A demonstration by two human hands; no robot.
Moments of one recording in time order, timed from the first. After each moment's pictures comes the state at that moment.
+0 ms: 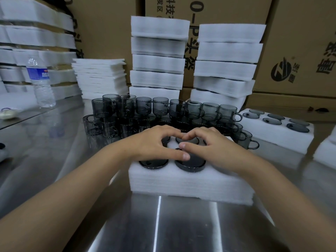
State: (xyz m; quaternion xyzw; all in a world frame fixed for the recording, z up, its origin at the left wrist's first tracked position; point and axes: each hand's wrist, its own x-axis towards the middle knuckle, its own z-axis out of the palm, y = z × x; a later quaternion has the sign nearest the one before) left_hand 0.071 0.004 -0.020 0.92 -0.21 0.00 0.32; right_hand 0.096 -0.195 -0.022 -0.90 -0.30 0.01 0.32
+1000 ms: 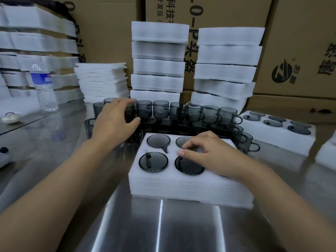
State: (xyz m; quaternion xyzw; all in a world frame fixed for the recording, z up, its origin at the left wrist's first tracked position) left_hand 0.096 0.070 -0.023 0.91 0.05 0.37 0.18; right_hand 0.090 -0.195 -0.023 -0.92 -0.30 0.01 0.27
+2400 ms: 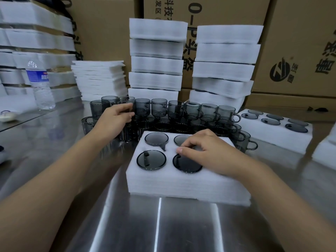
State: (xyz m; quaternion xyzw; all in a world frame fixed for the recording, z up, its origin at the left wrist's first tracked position) left_hand 0.106 0.075 -0.024 0.81 0.03 0.25 0.54; right_hand 0.087 -0.194 -0.022 -0.92 -0.28 0.01 0.27
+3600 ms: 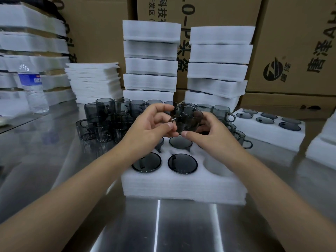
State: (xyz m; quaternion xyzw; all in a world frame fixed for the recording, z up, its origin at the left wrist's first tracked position) left_hand 0.060 -0.021 -0.011 0.73 -0.22 0.18 0.63; right_hand 0.104 -0.196 -0.020 -0.81 -0.22 -0.09 0.54
